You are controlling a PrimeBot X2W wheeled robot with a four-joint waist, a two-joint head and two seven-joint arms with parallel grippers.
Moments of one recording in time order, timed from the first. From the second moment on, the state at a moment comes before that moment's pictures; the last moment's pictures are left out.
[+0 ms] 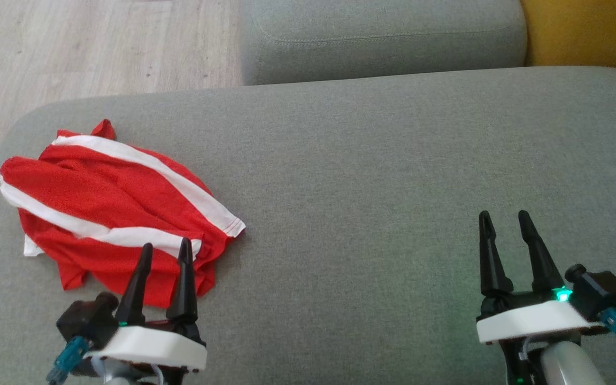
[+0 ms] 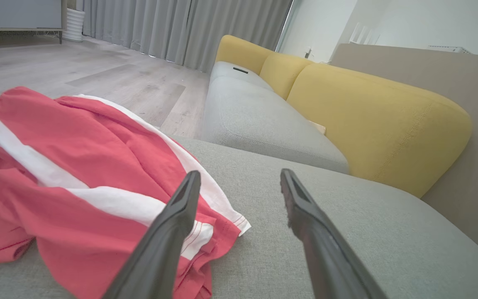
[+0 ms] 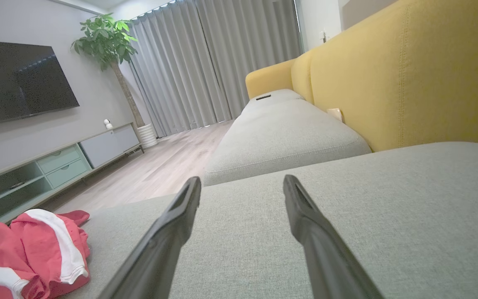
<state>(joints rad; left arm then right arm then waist) 0.08 0.05 -0.18 0.08 -0.38 0.00 -0.25 -0.01 -0.04 0.08 0.20 0.29 0.13 -0.25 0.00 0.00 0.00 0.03</state>
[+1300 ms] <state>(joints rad) 0.08 0.05 -0.15 0.10 -0.40 0.01 -0.25 -0.01 -0.04 0.15 0.23 0.33 0.13 -0.25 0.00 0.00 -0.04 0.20</state>
